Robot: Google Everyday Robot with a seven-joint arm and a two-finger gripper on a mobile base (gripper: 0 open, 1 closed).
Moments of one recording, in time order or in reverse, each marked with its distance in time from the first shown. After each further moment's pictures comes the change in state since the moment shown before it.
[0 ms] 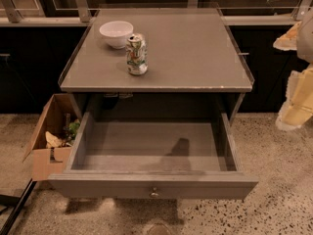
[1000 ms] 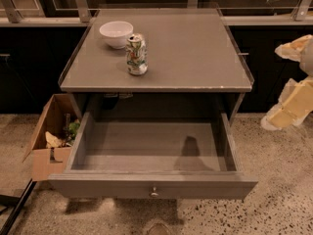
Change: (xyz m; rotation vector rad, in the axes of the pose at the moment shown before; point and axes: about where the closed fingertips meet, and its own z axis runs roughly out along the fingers) arm 0.001 -0.011 0.025 0.059 -0.257 0.125
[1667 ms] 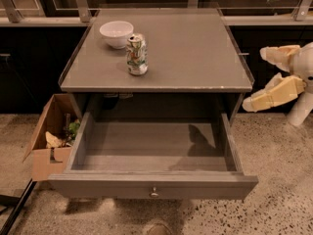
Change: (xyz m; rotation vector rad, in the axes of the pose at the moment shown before) arm -0.012 -0.041 0.045 -0.054 -0.485 0.161
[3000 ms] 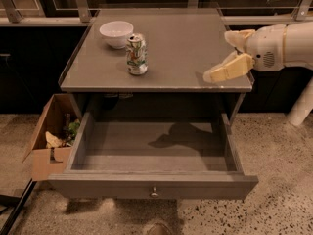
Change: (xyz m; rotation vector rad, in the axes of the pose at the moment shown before) arm -0.047 -0.047 0.081 -0.024 -0.157 0.024
